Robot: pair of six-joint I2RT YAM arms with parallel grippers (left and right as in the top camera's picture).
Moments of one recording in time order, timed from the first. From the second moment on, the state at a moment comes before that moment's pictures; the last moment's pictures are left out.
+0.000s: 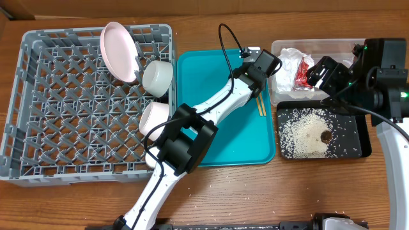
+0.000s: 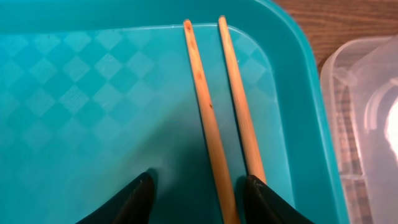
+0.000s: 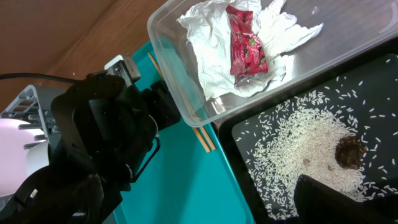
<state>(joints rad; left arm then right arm) -0.70 2.51 2.03 -0.50 -0.36 -0.58 -0.05 1.36 1.47 -1.09 -0.20 0.54</state>
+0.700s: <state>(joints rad) -0.68 2.56 2.65 -1.31 -0.34 -0.54 -0.05 1.36 1.47 -1.09 -0.20 0.54</state>
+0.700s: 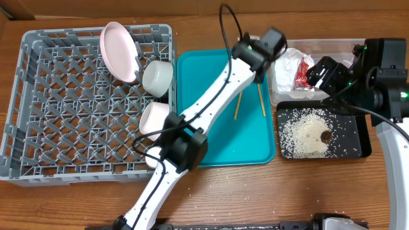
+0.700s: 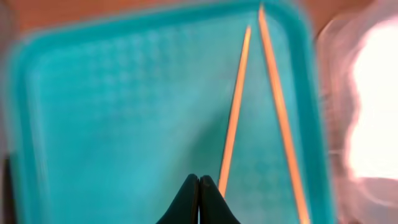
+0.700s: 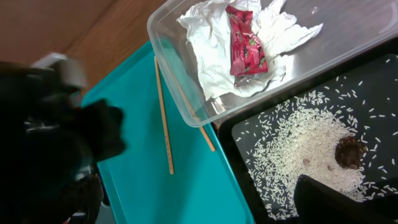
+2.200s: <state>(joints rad) -0.63 2.63 2.44 -1.27 0.02 -0.46 -0.05 1.36 1.47 -1.09 -0.20 0.54</state>
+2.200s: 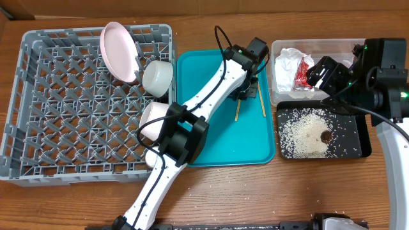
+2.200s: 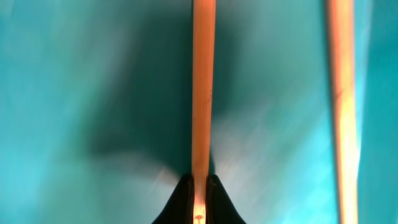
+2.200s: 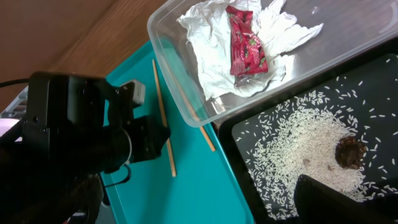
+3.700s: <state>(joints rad) -0.06 1.56 1.12 -0.77 -0.31 -0.02 -0.05 1.37 1.47 -1.09 -0.19 0.54</state>
